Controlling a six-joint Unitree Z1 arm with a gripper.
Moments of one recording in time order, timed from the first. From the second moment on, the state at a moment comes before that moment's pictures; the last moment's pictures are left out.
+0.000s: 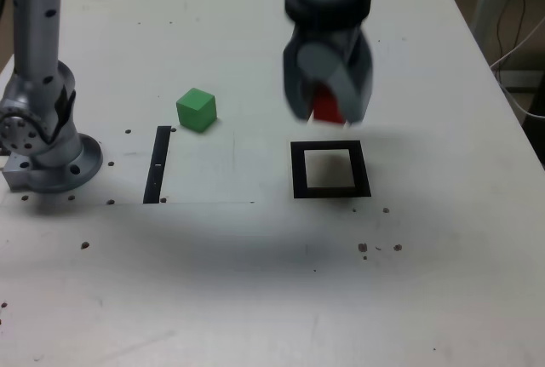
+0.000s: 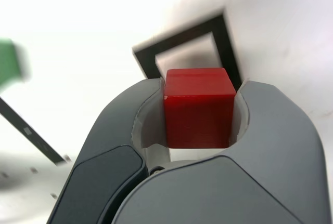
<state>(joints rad) -0.07 1.90 -1.48 1.14 0.04 0.26</state>
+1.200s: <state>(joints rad) -0.11 2.01 -1.40 1.02 0.03 -0.20</state>
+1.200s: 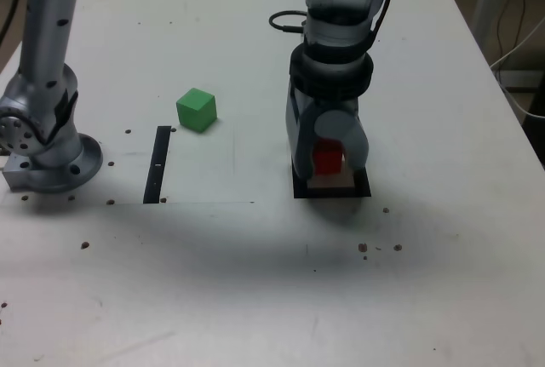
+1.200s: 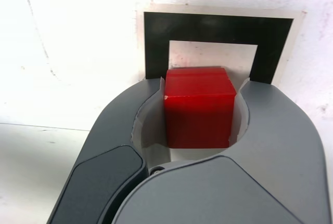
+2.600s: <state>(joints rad) 0.17 1.93 -1.64 1.32 0.18 0.16</state>
